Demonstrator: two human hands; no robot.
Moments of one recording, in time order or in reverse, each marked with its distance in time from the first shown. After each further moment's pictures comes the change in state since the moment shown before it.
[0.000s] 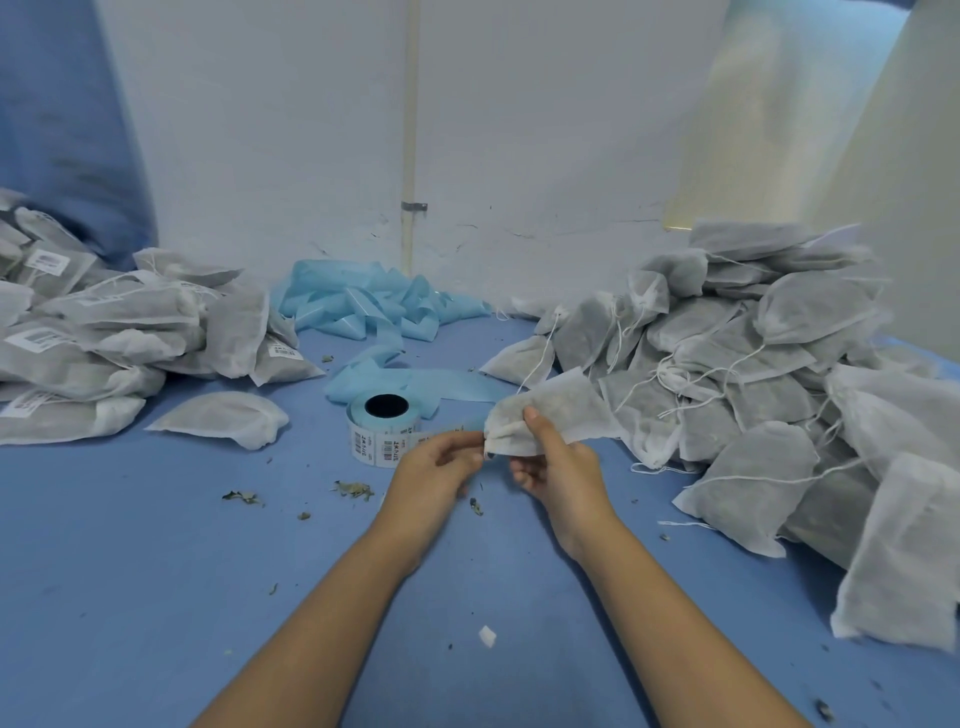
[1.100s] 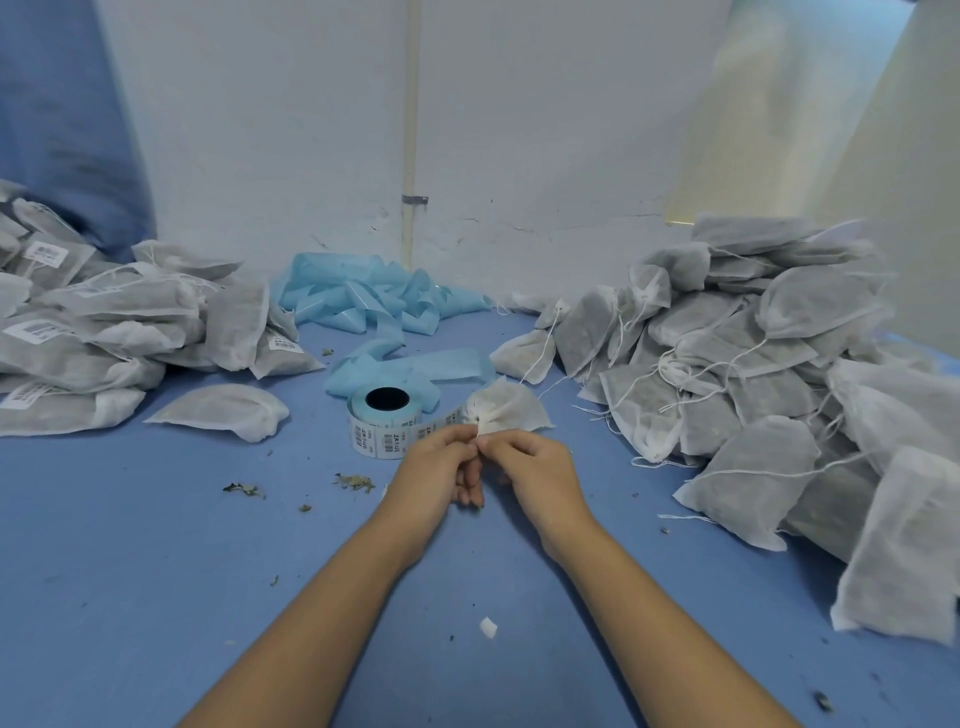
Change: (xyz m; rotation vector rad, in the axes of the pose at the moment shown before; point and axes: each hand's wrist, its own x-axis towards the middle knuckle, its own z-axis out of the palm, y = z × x) left_hand 0.003 0.003 0.003 -0.076 -0.054 -0.113; right_hand -0.013 0.008 0.011 -0.357 -0.203 -0.192
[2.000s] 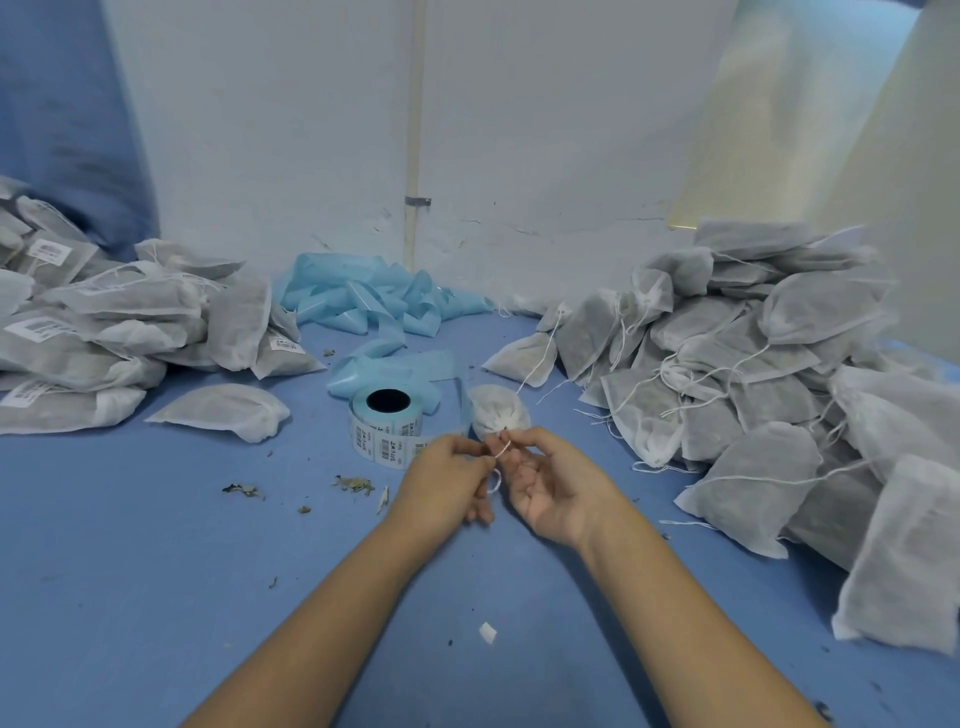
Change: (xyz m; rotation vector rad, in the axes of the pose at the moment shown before) left_hand -0.003 0.002 0.007 0.260 0.053 -0.043; right_hand 0.013 -0.016 -0.014 0.735 0.004 0.672
